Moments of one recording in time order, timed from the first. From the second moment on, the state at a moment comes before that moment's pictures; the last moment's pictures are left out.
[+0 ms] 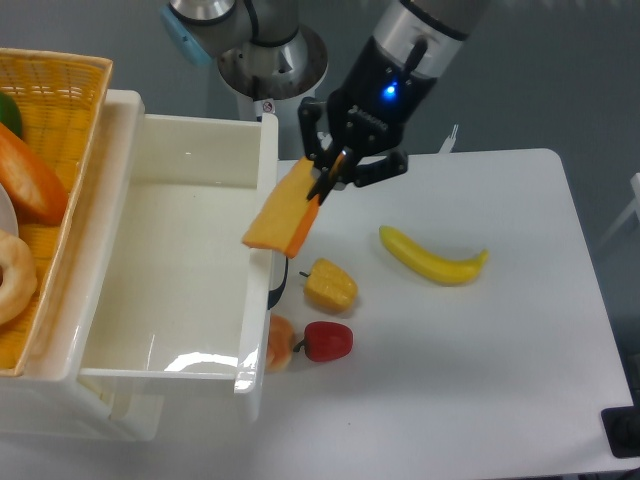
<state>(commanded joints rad) 2.59 -1.70 -1.38 -1.53 0.92 0.80</state>
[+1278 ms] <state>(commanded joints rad) 2.47 -1.72 -1.49 -1.34 1.28 0.96</state>
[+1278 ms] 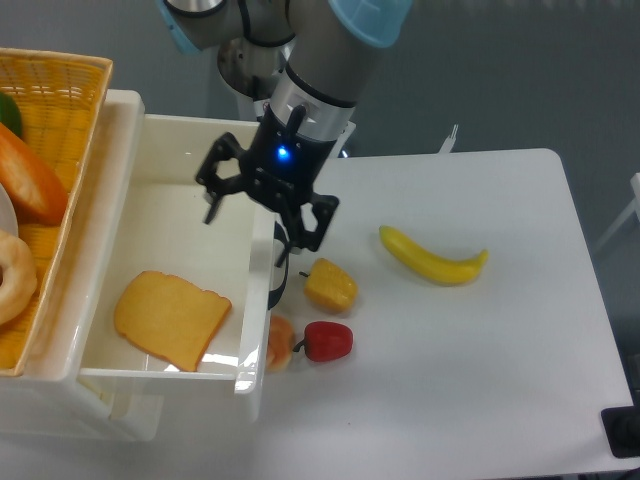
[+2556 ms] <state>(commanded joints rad) 2.87 -1.91 -1.52 -1.28 1.55 1.66</state>
